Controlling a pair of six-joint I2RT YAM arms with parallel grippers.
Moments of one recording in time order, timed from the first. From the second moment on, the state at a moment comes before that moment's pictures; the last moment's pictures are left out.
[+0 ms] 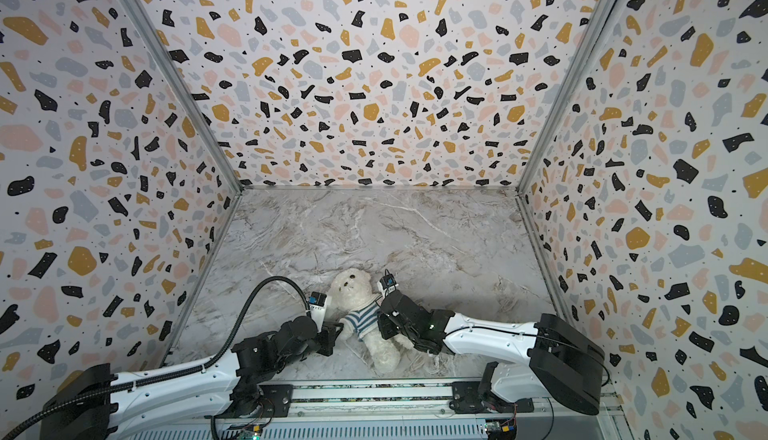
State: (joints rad) left arm -1.02 0.85 0.20 -0.01 -0.18 -0.74; right arm 1.08 1.29 0.58 -0.07 0.17 0.55
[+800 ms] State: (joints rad) left arm -0.97 0.83 0.32 -0.20 -0.30 -0.64; right arm 1.08 1.28 0.60 -0.11 0.18 0.54
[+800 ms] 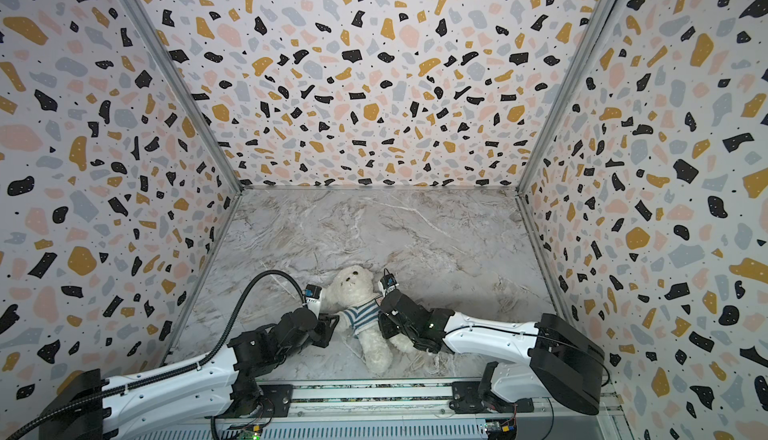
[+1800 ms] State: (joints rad) left arm -1.10 1.04 0.58 -0.16 -0.21 -0.62; right arm 0.85 1.04 0.56 -0.24 0.12 0.50
